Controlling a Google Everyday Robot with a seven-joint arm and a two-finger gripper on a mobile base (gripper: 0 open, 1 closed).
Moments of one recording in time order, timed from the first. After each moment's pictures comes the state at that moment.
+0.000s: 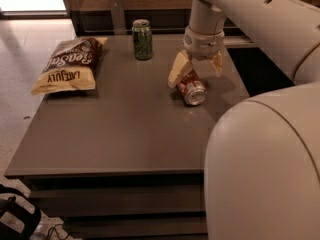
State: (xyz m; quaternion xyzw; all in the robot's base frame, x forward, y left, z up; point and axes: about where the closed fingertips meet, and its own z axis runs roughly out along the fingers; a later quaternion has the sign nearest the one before) arm 0.637 -0.113 0.841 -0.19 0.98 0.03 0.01
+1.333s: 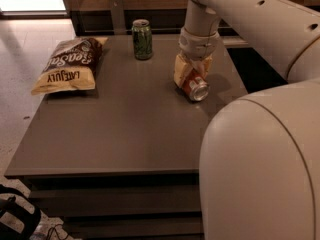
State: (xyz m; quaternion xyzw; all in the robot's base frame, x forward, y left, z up) arm 0.649 -0.103 0.834 -0.21 0.98 0.03 0.02
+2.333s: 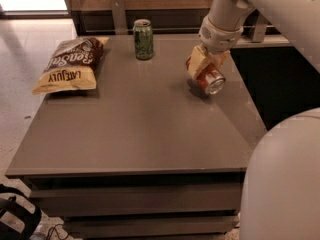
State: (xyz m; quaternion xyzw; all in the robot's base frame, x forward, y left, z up) arm 0.645 -0.139 0.867 -0.23 0.97 0.06 0.10
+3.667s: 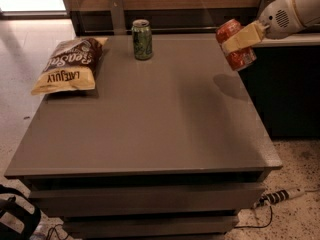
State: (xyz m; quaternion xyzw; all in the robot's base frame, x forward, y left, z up) arm 0.649 -0.213 0.946 -0.35 0.85 0.21 0.34
